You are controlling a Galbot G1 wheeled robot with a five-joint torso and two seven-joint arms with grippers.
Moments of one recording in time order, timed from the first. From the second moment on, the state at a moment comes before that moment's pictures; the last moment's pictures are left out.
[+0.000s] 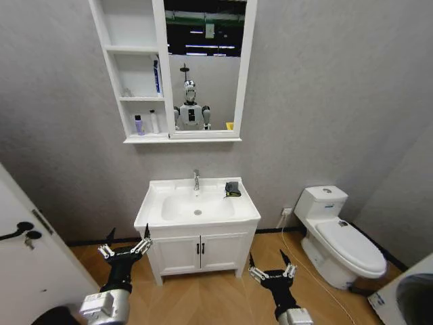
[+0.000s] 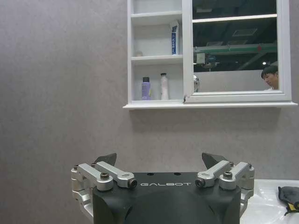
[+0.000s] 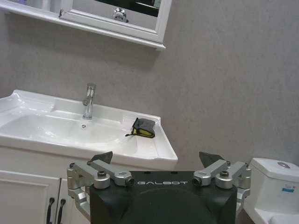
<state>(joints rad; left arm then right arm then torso) 1.58 -1.40 -0.49 -2.44 -0.08 0.15 -0.32 -1.74 1.40 0.34 2.38 -0.17 -0.24 0.26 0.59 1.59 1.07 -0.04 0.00</state>
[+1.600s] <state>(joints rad) 1.60 -1.42 -0.51 -2.46 -0.08 0.16 -0.35 -1.75 1.40 0.33 2.34 -0.19 -0.18 0.24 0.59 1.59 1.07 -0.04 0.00</state>
